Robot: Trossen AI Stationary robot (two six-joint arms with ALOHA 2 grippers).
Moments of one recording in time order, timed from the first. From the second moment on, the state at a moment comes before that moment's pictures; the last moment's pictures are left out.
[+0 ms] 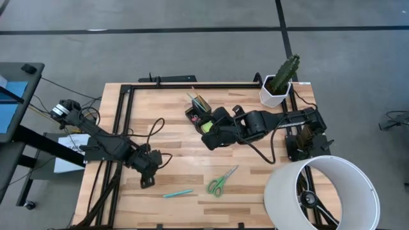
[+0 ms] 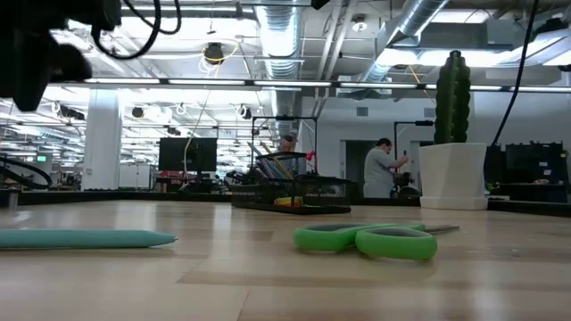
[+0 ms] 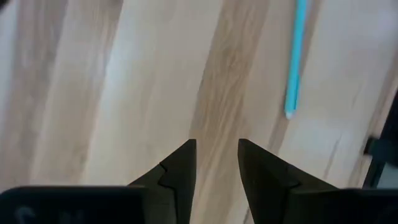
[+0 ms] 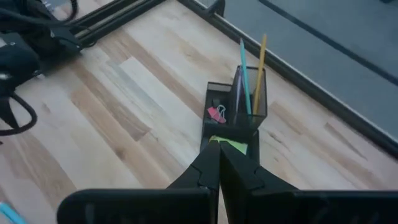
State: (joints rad) left arm -0.55 1.24 0.87 -0.87 -0.03 -0.83; right arm 0.24 1.85 2.05 -1.28 0.65 0.79
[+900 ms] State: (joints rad) left arm -0.71 1.54 0.73 -0.27 0.02 -0.83; right arm 0.24 1.85 2.05 -1.27 0.65 0.72
